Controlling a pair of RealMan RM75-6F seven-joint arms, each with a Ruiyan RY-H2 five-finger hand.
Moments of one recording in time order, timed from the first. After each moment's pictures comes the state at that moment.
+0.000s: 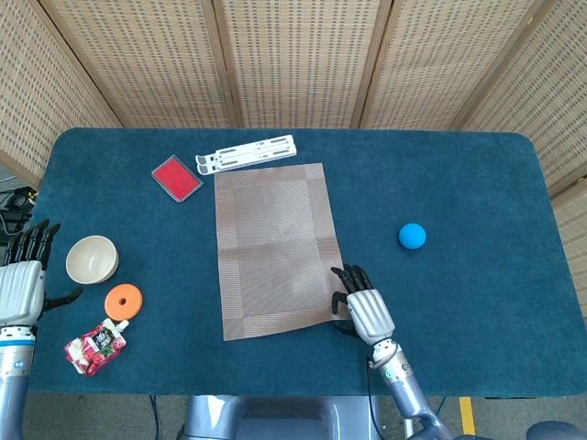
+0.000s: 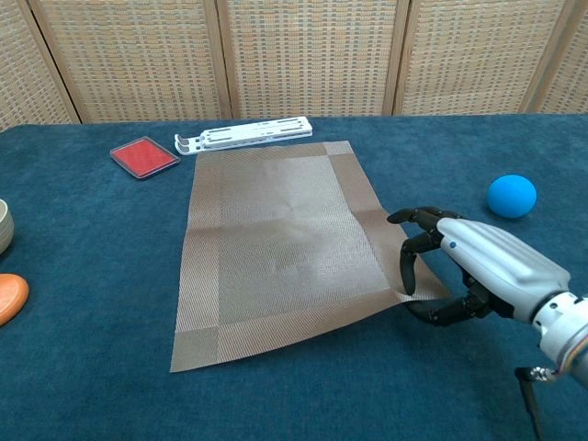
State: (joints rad) left arm -0.20 -1.22 -0.15 -1.67 1.27 1.42 0.17; right arm 0.38 -1.83 0.07 -1.32 -1.48 1.25 -0.11
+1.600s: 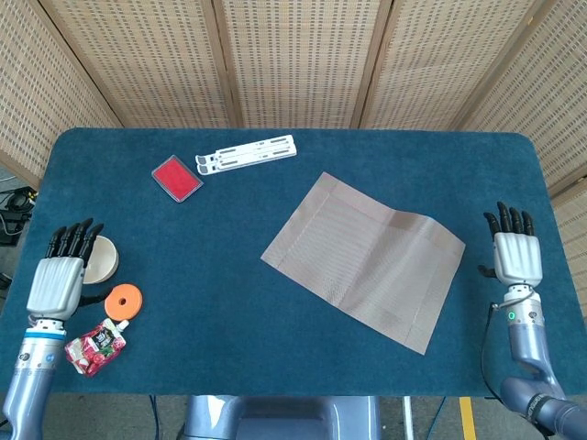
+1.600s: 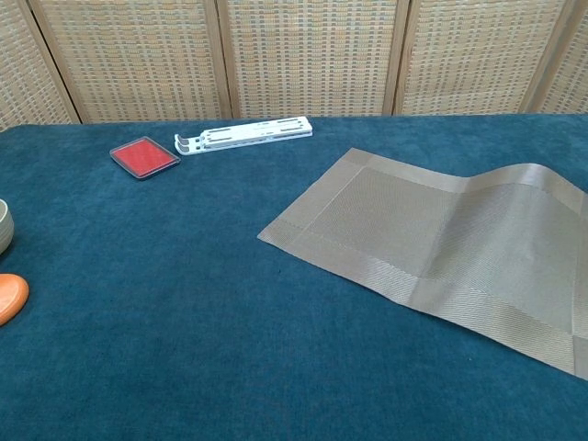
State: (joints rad) left arm -0.28 -1.25 -0.14 -1.71 1.31 1.35 0.32; right arm 0.39 -1.42 0.25 -1.15 -1.15 1.12 -0.20
